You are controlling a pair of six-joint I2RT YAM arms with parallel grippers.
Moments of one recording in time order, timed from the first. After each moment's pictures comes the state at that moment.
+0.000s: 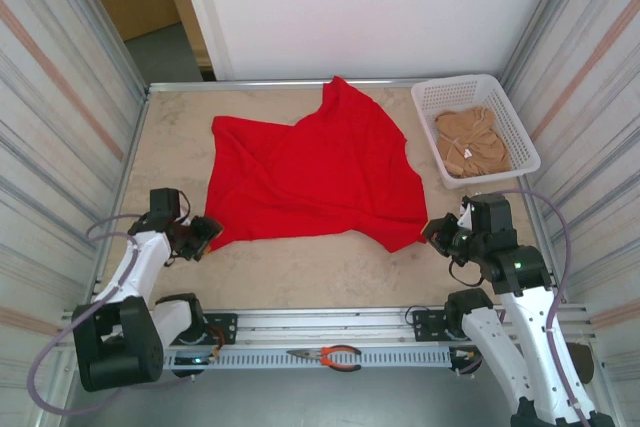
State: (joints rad) left arm 0.13 1.06 0.50 -0.66 0.32 -0.72; right arm 0.19 0.54 0.73 -1.03 -0.31 0.87
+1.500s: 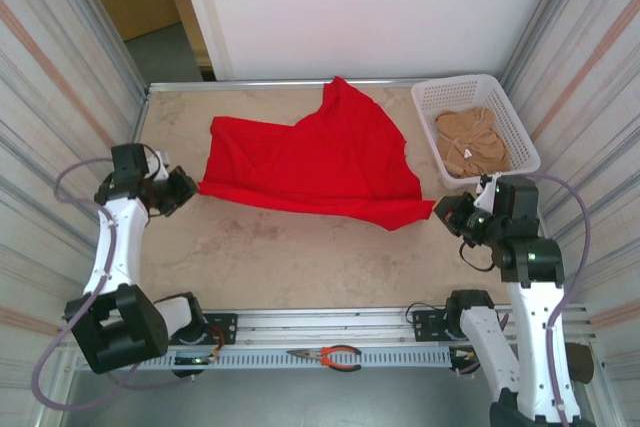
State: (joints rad) left arm 0.26 1.12 0.88 -0.80 0.45 -0.41; right arm 0.00 0.60 0.90 -1.03 -0.44 0.80
